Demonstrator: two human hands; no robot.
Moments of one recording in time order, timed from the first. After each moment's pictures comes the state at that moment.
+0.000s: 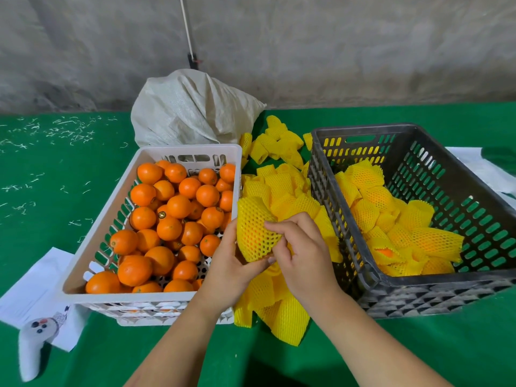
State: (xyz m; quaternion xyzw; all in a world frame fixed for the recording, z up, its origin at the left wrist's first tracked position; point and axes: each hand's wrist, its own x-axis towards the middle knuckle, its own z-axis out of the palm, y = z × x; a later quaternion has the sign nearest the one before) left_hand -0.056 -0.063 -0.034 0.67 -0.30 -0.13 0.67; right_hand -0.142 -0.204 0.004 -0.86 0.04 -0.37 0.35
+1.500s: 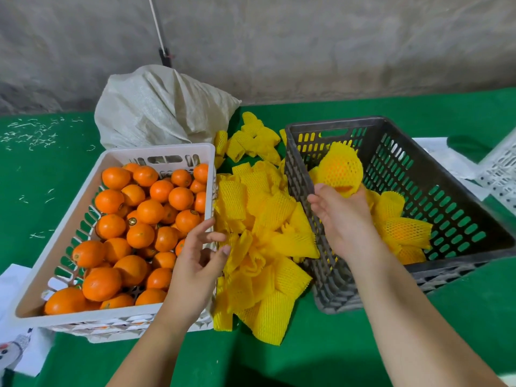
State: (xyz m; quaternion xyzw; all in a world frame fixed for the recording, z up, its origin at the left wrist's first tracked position) left_hand -0.054 -0.052 -0.041 0.71 -0.21 -0.14 0.66; right_hand -0.131 -0.315 0.033 -0.48 0.35 -0.30 0.75
